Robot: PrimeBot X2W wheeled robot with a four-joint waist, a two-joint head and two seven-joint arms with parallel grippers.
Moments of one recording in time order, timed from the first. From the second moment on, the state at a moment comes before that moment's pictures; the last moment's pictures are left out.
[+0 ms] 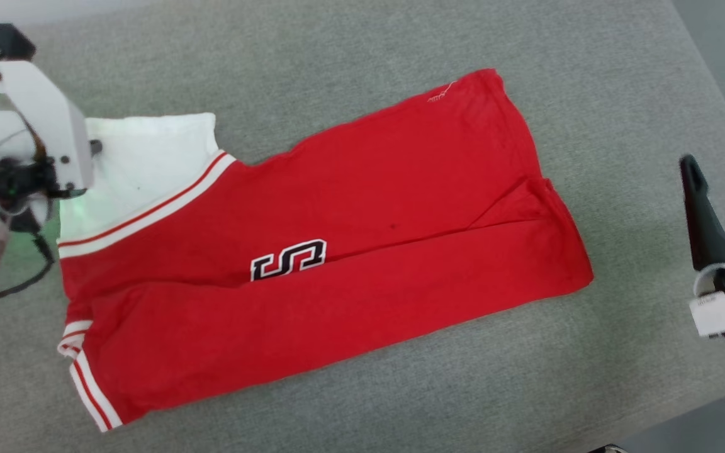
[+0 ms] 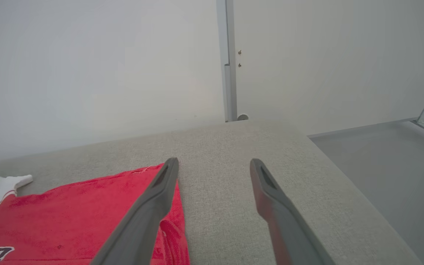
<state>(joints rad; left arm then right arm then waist) -1.21 0.64 -0.91 0.91 -1.15 -0.04 0.61 -0.29 -0.34 0.03 -0.02 0.60 0.13 -0.04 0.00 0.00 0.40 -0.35</state>
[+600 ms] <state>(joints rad) -1.31 0.51 -0.92 0.91 -1.13 -0.11 0.51 -0.94 -0.53 0.48 0.44 0.76 0.13 0.43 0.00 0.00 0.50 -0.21</state>
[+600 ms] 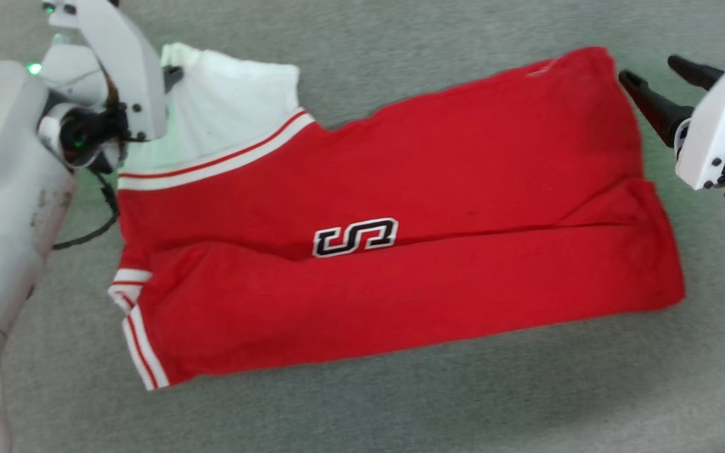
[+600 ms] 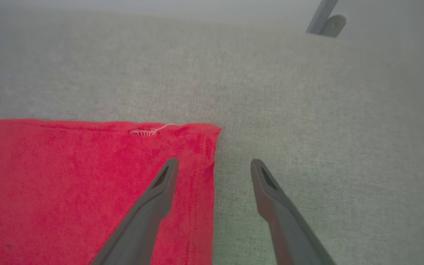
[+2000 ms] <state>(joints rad) -1.01 0.74 -1.04 0.28 -1.26 -0.13 0.15 -0.84 -0.86 0.74 0.35 1.09 0.13 0.46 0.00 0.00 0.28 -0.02</state>
